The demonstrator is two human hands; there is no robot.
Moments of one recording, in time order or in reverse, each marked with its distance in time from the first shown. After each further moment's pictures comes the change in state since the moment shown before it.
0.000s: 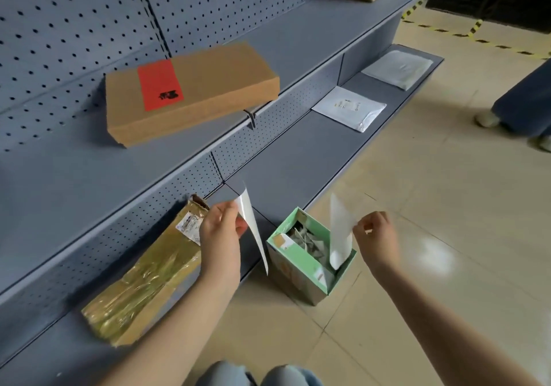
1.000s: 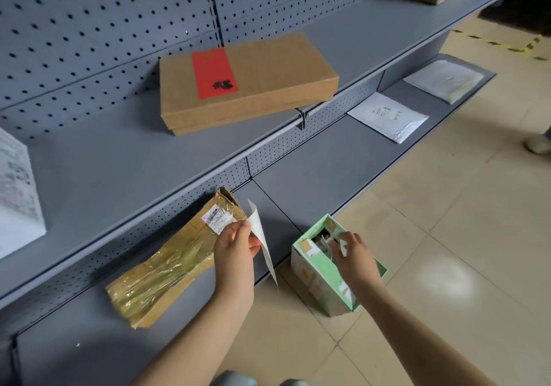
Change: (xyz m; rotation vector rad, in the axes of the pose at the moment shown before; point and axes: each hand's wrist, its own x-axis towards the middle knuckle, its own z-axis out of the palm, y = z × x) left_hand 0.015 -0.009 -0.046 -0.048 0.122 -0.117; right_hand -0.026 -0.035 0.085 -0.286 -0.355 -0.086
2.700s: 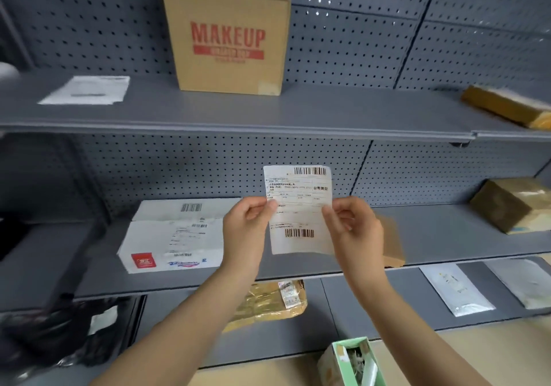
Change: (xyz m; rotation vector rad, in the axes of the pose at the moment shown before) left_hand -0.218 0.372 -0.123 -0.114 0.288 0.525; right_hand -0.230 -0.447 -0.292 0.640 0.030 -0.796
